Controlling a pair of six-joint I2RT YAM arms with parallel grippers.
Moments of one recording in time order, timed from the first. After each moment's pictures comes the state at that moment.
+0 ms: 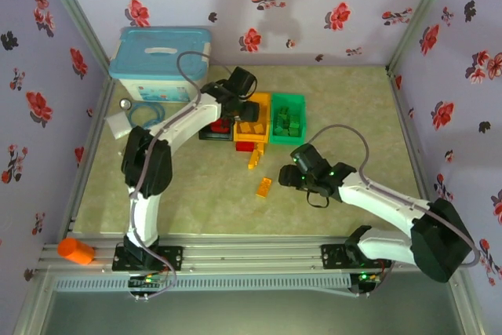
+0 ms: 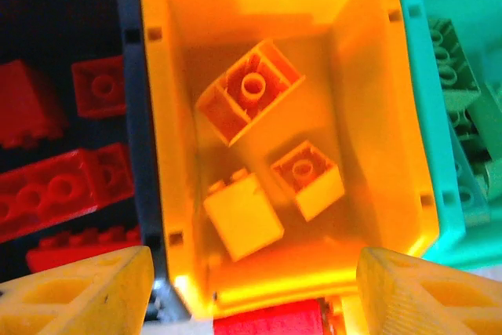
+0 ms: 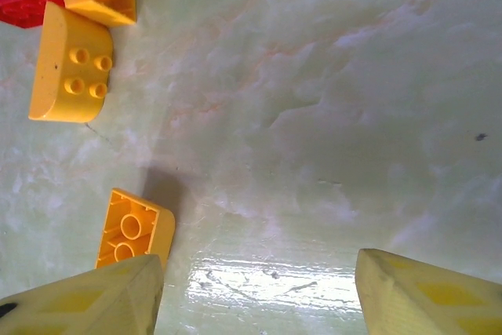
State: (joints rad) left arm -0.66 2.00 1.77 -0.79 -0.13 -0.41; right arm 0.74 1.19 0.64 -0.47 0.04 0.83
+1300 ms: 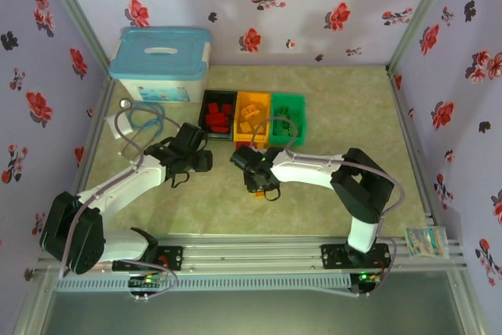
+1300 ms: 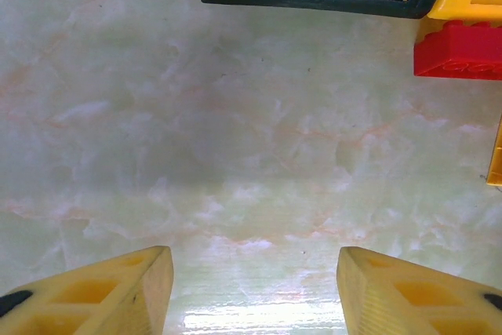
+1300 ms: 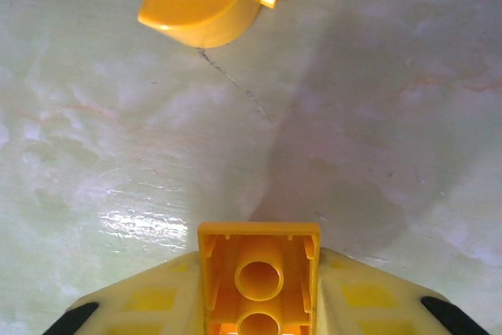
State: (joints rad) left arm -0.59 1.28 0.83 -0.59 -0.18 -0.50; right arm 1.00 1.80 1.14 -0.69 0.14 0.83
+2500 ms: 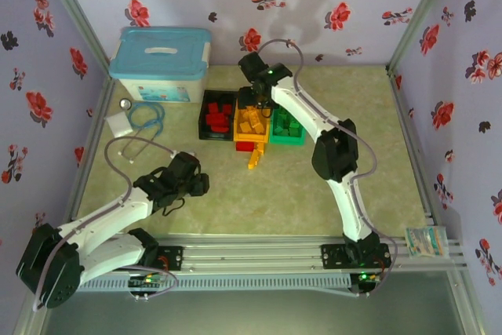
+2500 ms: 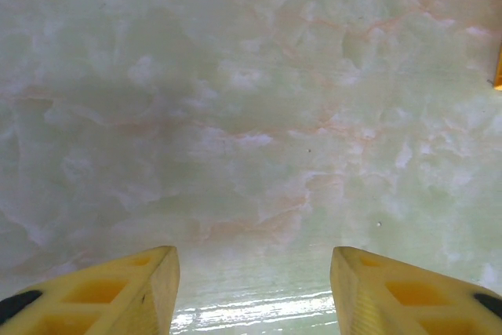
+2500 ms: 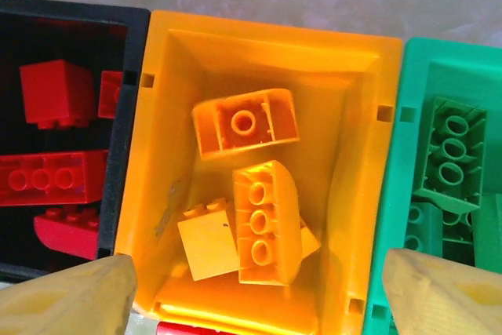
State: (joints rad) left arm -0.71 1.02 0.53 -0.50 -0.17 -0.62; right arm 0.63 2.28 2.27 -1.11 0.11 0.50
